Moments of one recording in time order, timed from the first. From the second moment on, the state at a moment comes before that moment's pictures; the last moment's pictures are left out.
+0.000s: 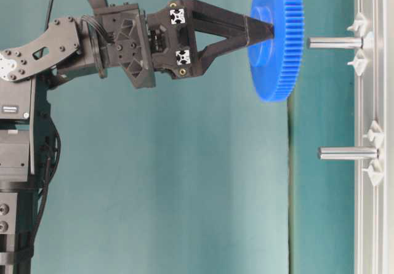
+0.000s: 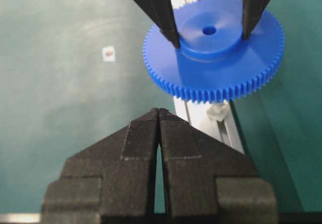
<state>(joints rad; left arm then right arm) 0.11 0.59 -0.63 0.02 1.31 0.25 -0.06 -1.08 1.28 0.03 0.14 0.13</state>
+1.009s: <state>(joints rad) 0.12 0.63 -0.61 0.02 1.28 0.25 -0.06 -1.08 1.28 0.03 0.14 0.13</state>
